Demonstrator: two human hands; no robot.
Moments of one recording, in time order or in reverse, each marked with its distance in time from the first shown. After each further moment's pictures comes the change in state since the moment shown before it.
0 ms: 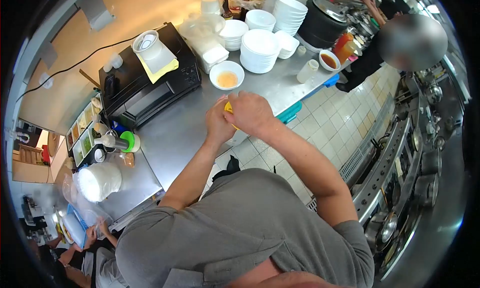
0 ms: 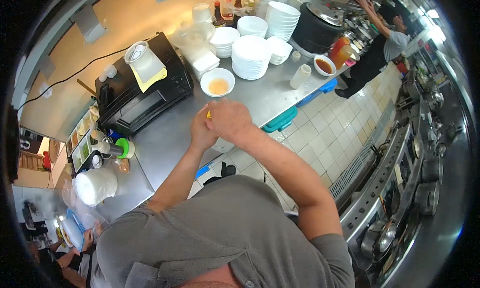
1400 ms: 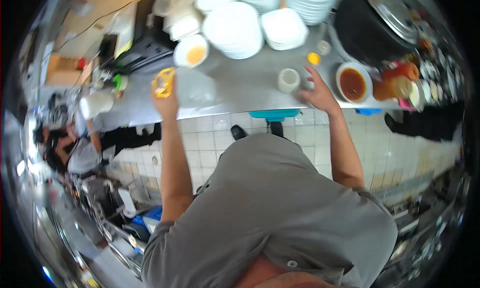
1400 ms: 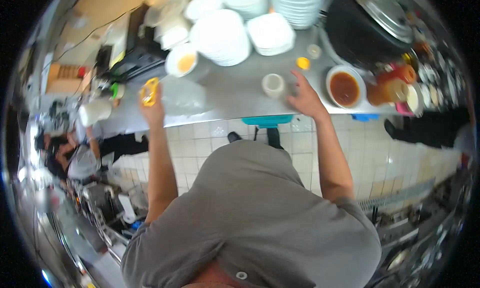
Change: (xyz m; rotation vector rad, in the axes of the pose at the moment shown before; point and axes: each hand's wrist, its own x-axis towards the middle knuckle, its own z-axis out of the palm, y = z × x) left_hand 0.101 -0.005 0.245 0.551 0.776 -0.333; right_hand 0.055 0.666 0.086 0.878 -0.340 -0.086
